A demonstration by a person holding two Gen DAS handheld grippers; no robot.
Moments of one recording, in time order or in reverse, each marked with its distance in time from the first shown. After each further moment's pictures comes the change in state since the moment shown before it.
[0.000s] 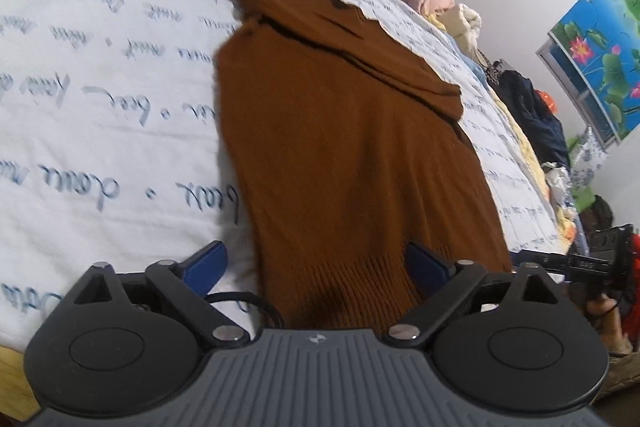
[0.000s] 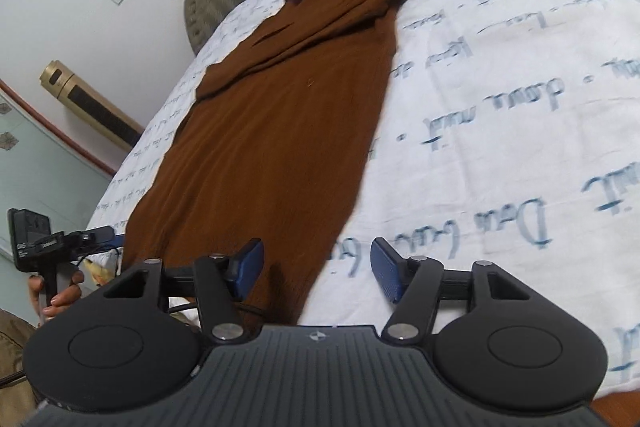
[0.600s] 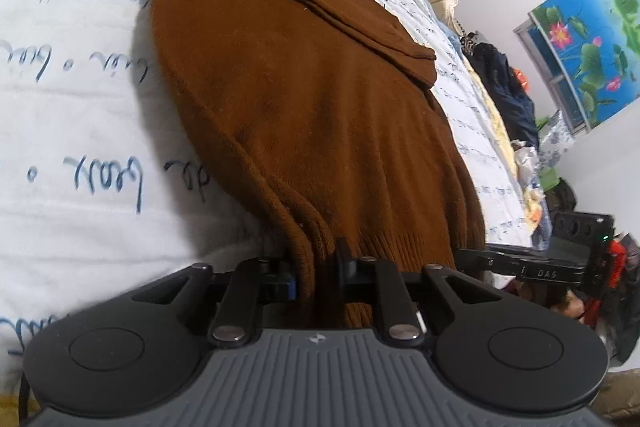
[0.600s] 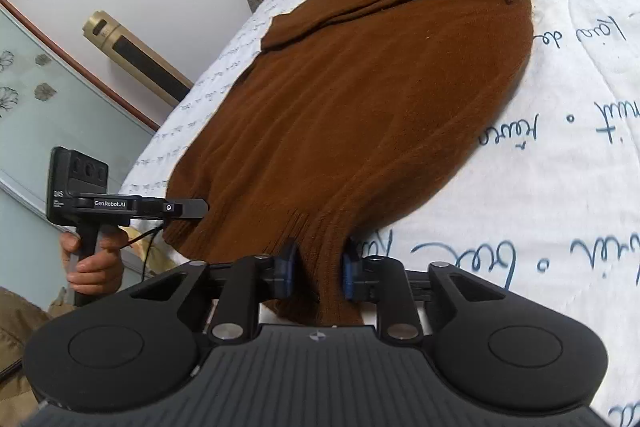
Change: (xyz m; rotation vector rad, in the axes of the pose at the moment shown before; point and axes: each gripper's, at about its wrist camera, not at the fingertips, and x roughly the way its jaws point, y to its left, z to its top) left arm 0.050 -0.019 0.011 -0.025 0.121 -0.103; right arm 0.054 0.054 0.006 -0.100 0.111 0.119
